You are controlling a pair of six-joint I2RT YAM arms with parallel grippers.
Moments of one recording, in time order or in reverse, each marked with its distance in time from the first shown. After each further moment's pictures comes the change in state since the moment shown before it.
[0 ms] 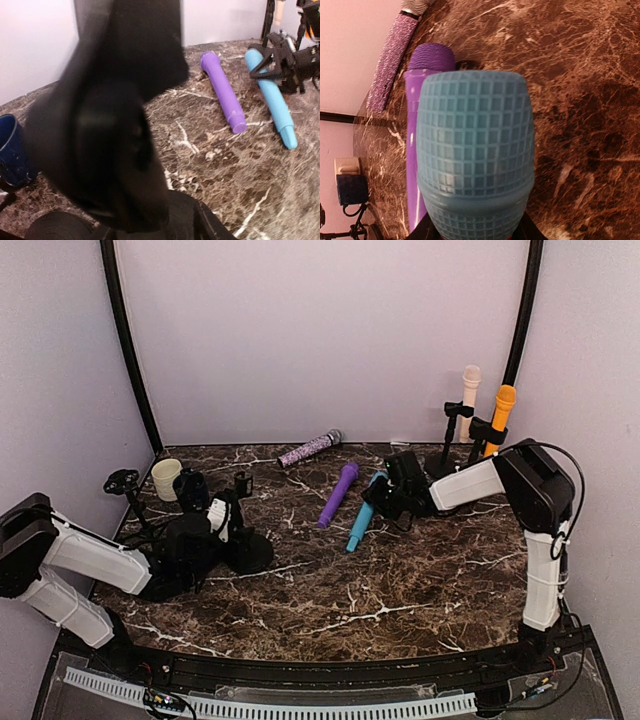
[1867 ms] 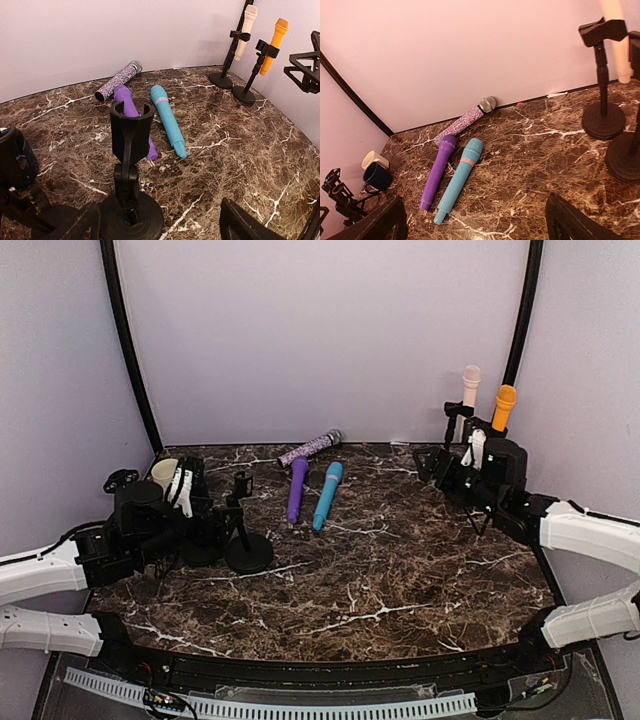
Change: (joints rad) left arm 0.001 -0.551 0.167 -0.676 0.172 -0.175; right arm -0.025 -0.857 -0.470 0.048 0.132 -0.470
